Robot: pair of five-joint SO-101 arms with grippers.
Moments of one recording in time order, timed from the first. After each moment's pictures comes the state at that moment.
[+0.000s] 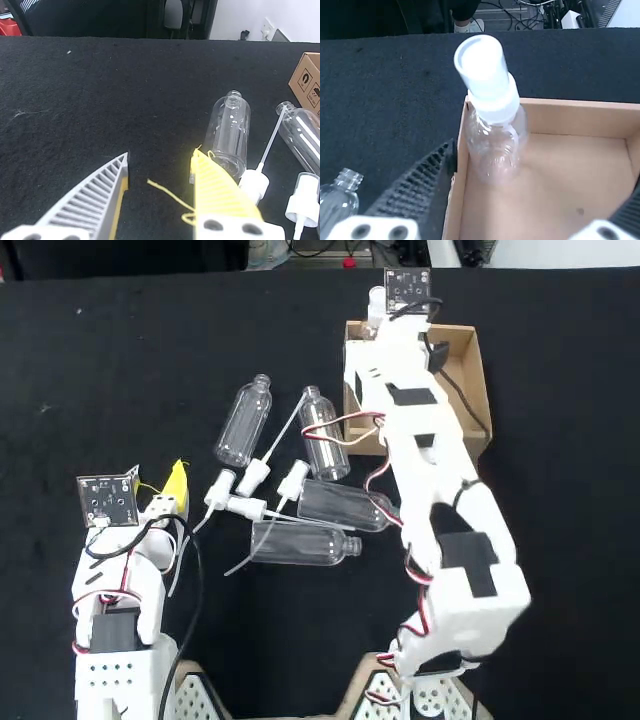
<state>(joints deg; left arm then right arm) -9.0 -100.5 96.4 30.1 -1.5 -5.5 10.5 15.3 15.8 -3.5</state>
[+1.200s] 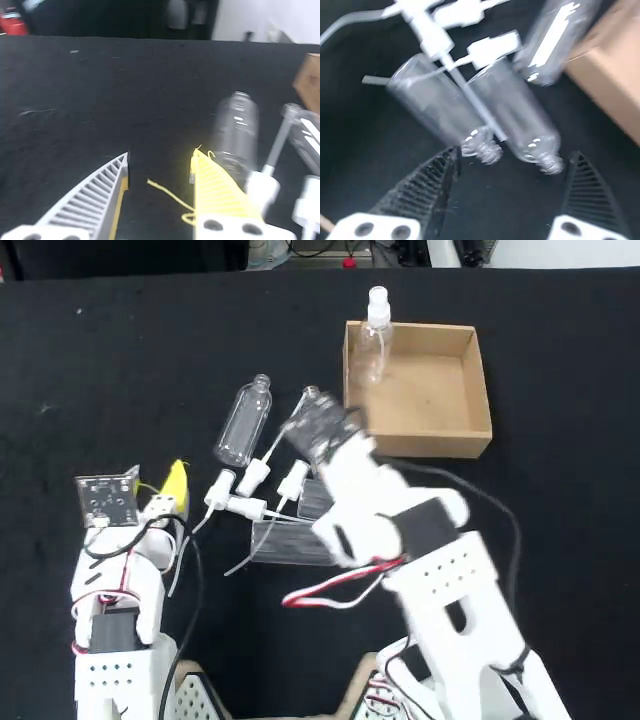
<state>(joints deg) -10.1 -100.5 96.4 30.1 -1.5 -27.7 -44.1 41.1 78.9 15.8</state>
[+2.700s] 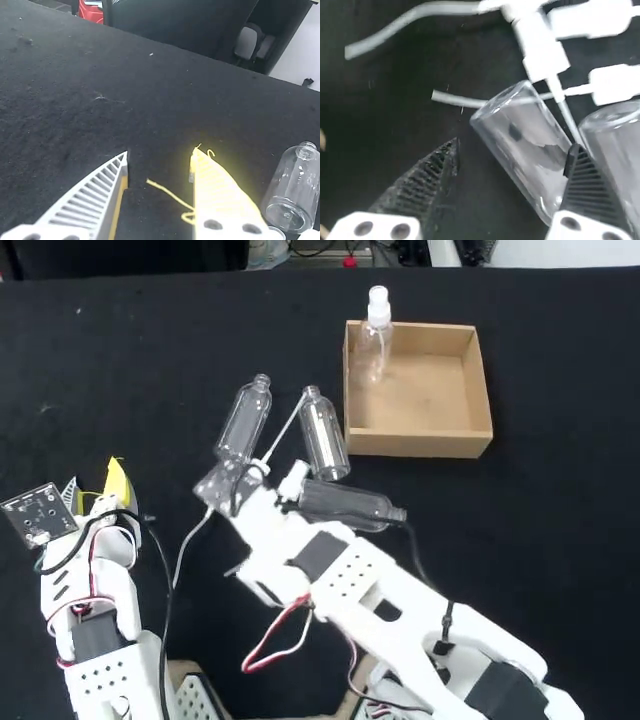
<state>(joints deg) -24.9 -101.1 96.4 29.2 6.8 -48.1 -28.2 55.4 51.9 4.9</state>
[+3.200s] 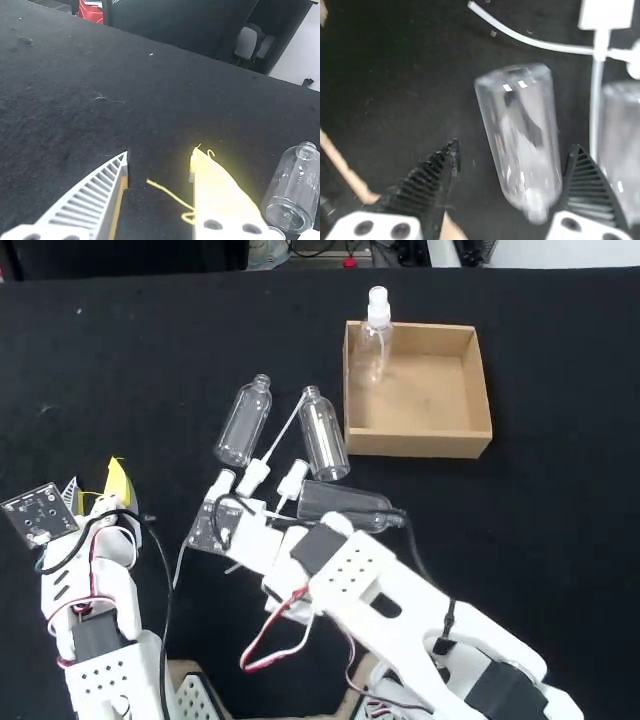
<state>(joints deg) -24.9 -101.1 96.4 29.2 6.8 -45.8 -28.2 46.4 75.4 22.7</state>
